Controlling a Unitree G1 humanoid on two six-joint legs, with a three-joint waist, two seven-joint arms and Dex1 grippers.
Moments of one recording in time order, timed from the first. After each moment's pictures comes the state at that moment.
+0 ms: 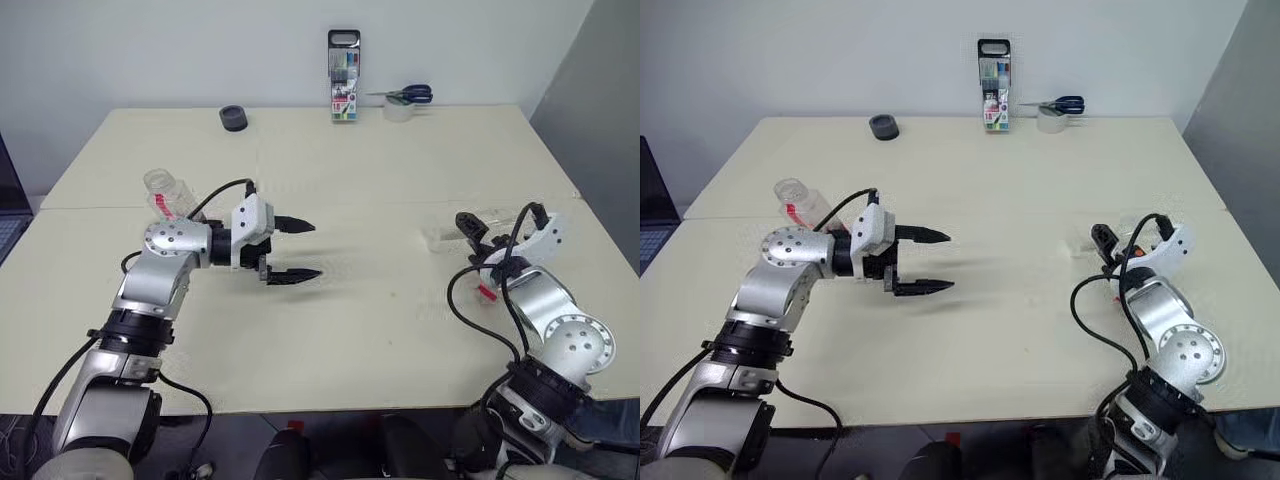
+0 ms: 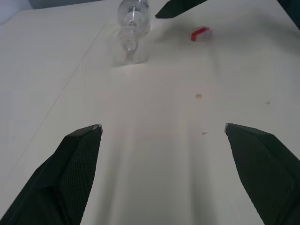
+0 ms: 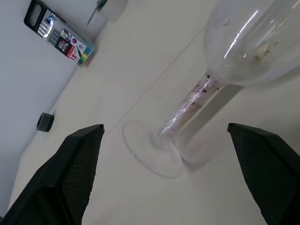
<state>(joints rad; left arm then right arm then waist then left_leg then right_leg) -0.68 0.63 -0.13 0.25 -0.30 0.10 -1.32 -0.55 0.08 -0.75 -0.30 0.89 1.13 -0.38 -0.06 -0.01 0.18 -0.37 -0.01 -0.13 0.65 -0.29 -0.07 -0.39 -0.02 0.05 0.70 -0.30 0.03</state>
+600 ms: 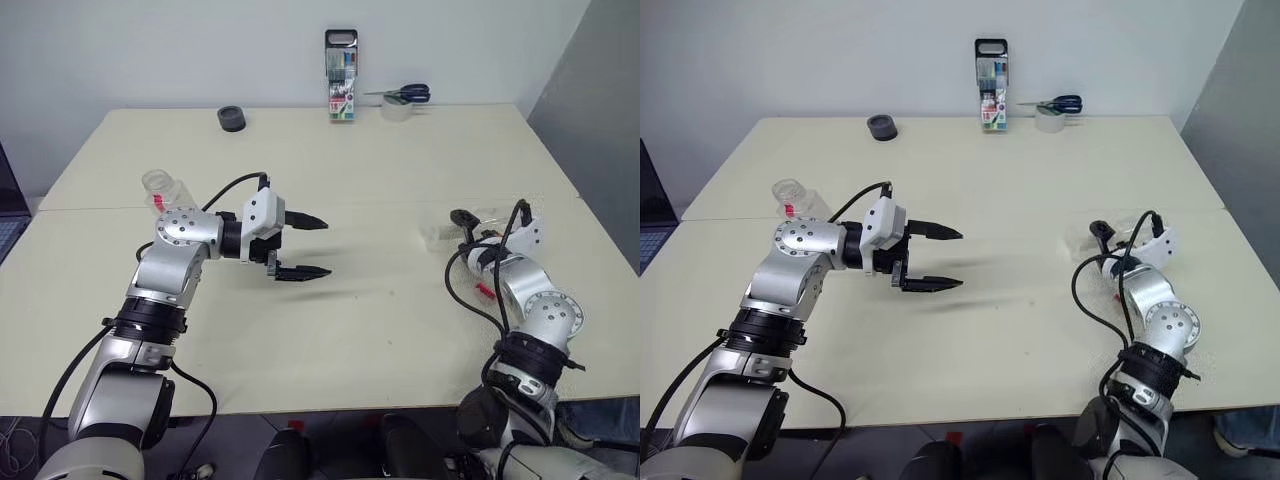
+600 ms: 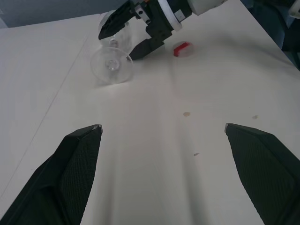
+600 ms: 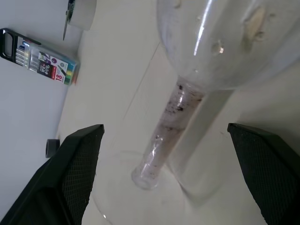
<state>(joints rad) -0.72 0.60 -0.14 0.28 -0.29 0.09 -1.37 -0.65 0.00 -0.74 0.09 0.96 0.88 -0.38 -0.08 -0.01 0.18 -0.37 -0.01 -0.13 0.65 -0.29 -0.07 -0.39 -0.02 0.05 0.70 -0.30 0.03</state>
